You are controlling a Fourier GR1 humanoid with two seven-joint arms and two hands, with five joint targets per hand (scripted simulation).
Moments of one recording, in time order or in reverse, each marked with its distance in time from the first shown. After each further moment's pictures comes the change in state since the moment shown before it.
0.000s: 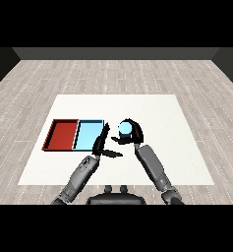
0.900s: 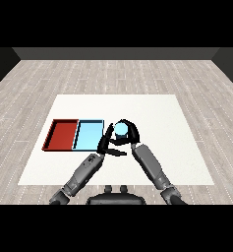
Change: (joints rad) left arm -0.101 0.004 -0.092 0.137 0.142 0.073 -0.035; right arm -0.037 0.001 0.064 0.032 -0.049 -0.008 -0.031
